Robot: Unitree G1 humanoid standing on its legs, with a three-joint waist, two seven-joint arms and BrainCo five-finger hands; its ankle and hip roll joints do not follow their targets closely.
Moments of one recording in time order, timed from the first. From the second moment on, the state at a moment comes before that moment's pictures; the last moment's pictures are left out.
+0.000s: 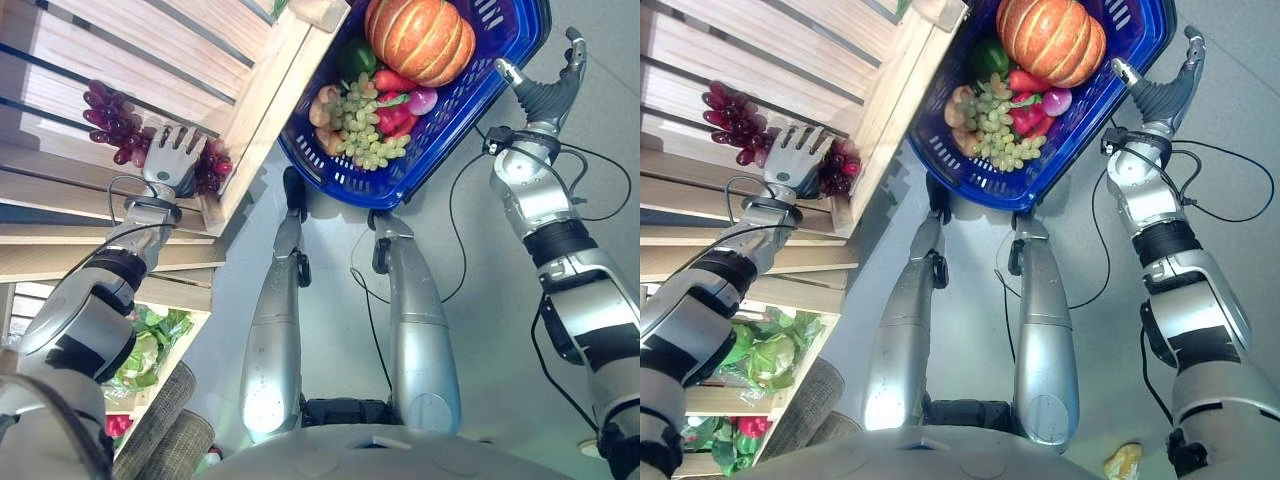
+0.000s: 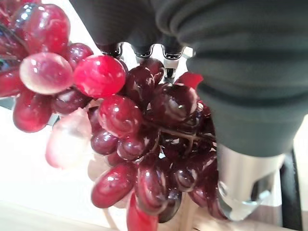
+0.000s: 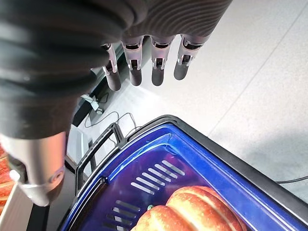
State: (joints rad) left arm -0.82 0.73 -0.77 1.00 0.76 0.04 0.52; right arm -0.91 -0.64 0.39 0.74 0.36 -0.19 -0.76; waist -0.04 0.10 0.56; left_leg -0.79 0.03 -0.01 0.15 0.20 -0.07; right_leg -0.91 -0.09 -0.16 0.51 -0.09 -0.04
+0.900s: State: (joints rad) left arm -0.87 0.71 -0.78 1.10 0.44 0.06 0.32; right arm -0.95 -0.64 0.39 0.74 0.36 -0.18 -0.75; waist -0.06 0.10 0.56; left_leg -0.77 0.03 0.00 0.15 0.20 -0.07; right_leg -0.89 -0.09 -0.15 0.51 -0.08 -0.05
